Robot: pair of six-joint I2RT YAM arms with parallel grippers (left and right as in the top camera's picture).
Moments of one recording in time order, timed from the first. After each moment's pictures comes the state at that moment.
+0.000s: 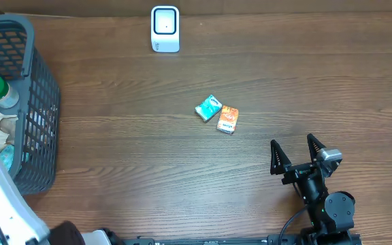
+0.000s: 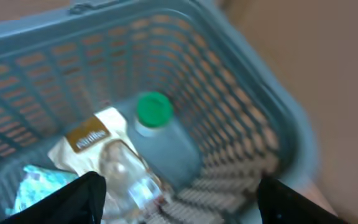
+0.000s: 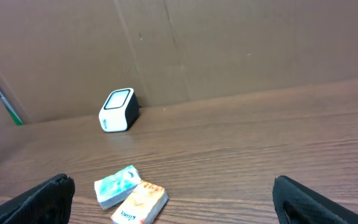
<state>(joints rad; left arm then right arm) 0.53 1.56 1.87 -1.01 -0.19 -0.54 0.16 0.01 0.02 -0.03 -0.07 0.25</state>
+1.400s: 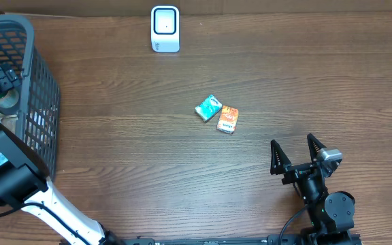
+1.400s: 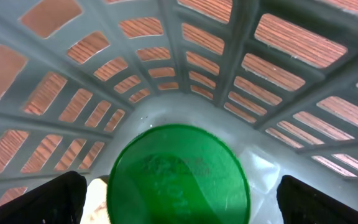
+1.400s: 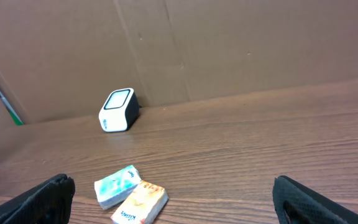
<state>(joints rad) 0.62 2.19 1.85 -0.59 -0.12 0.06 0.16 0.01 0.02 -0.03 -0.07 0.25</state>
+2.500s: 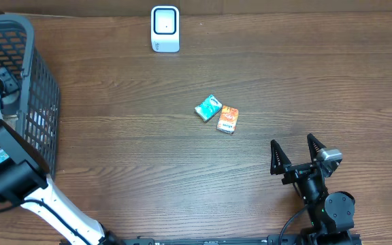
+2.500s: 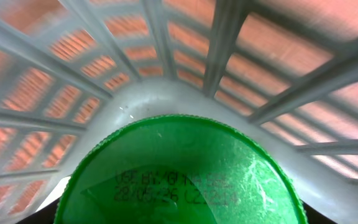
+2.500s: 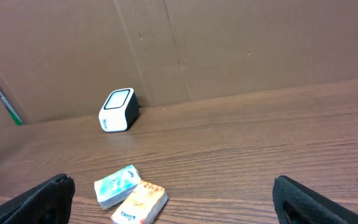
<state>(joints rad) 0.61 2.20 1.85 -0.60 -0.11 0.01 0.16 0.01 0.02 -0.03 -0.07 0.25</state>
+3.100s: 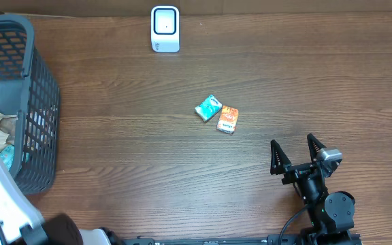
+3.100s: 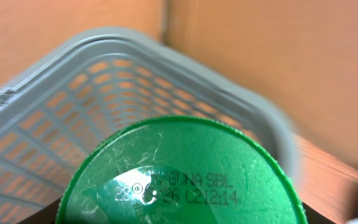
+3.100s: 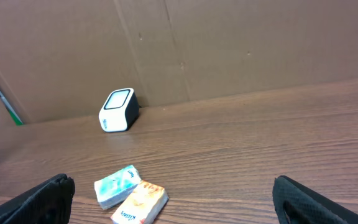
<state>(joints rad) 0.53 1.57 1.85 -0.84 0.01 -0.16 0.16 0.01 0.02 -0.03 -0.07 0.25</state>
